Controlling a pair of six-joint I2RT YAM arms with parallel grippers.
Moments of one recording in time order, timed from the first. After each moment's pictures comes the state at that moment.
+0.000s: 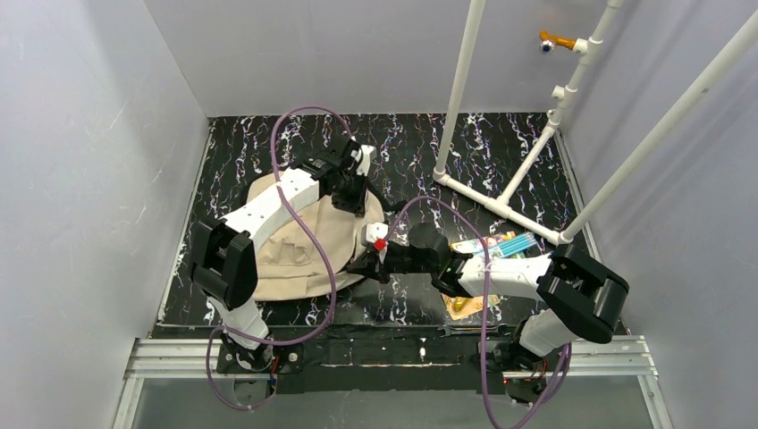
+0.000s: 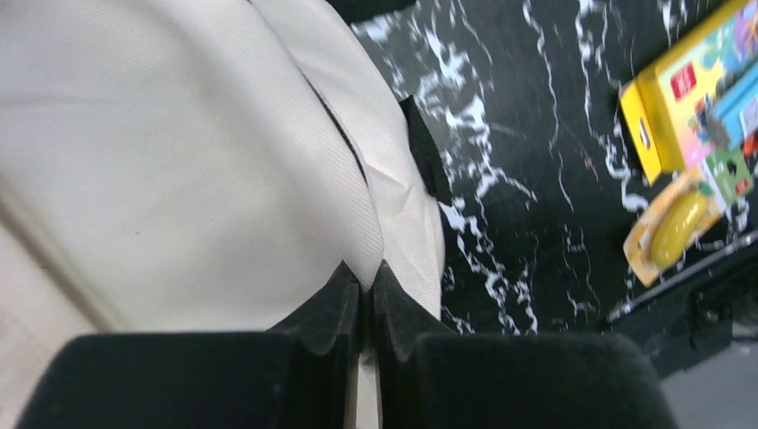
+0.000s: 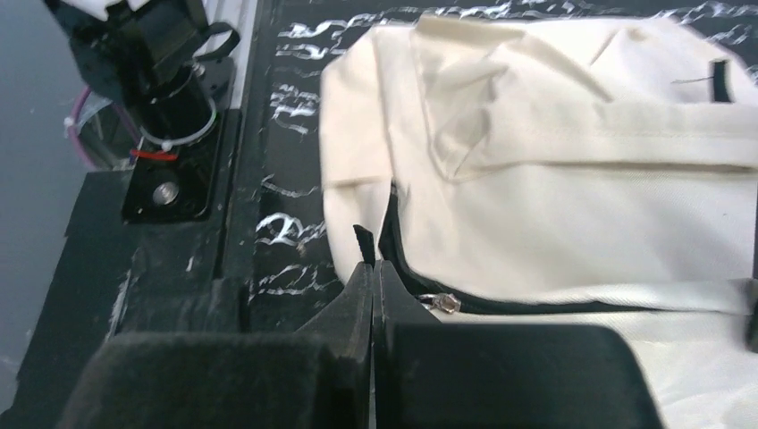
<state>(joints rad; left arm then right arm) -0.55 1.72 1.43 -0.80 0.18 -0.20 1.05 1.48 0.61 0.70 -0.52 -0.08</state>
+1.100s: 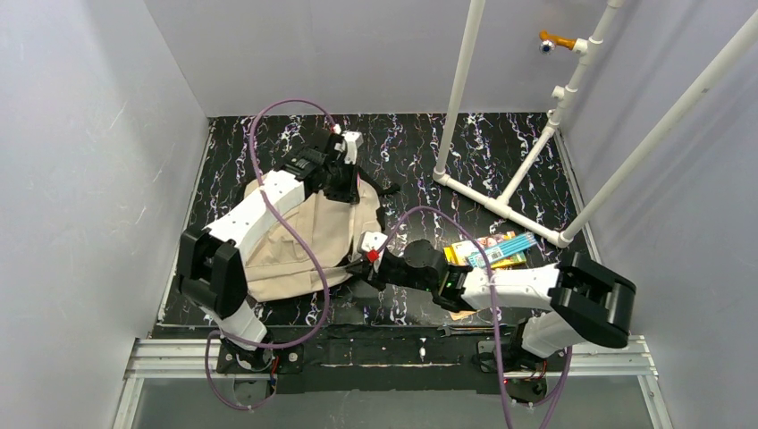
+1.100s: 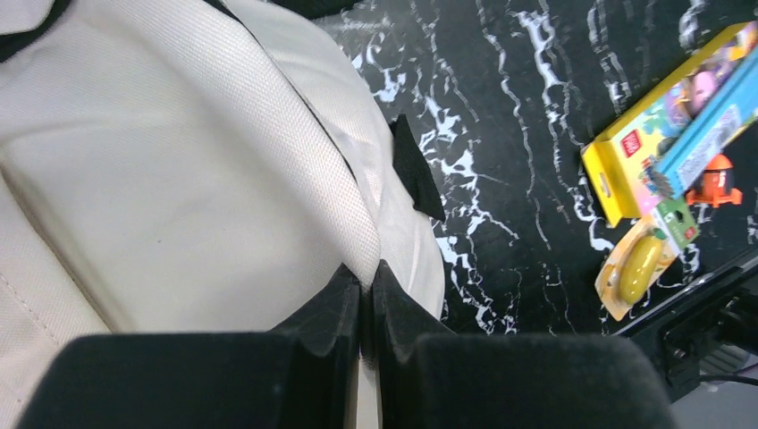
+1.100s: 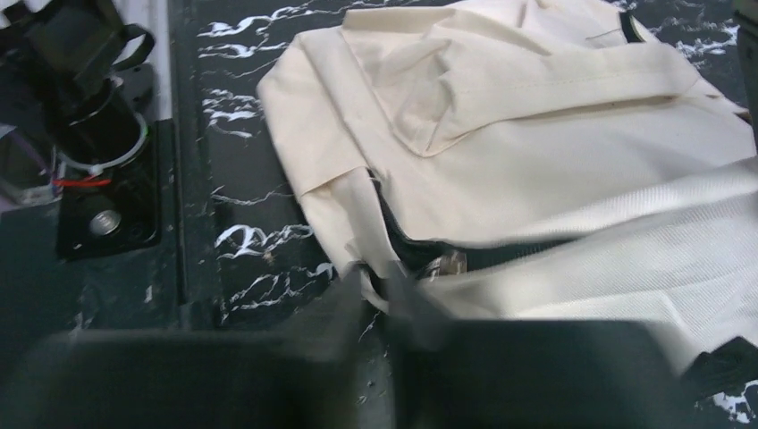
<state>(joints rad) -0.49 1.66 1.43 -0.69 0.14 -0.23 1.18 1.45 0.60 0.70 -0.16 -0.11</state>
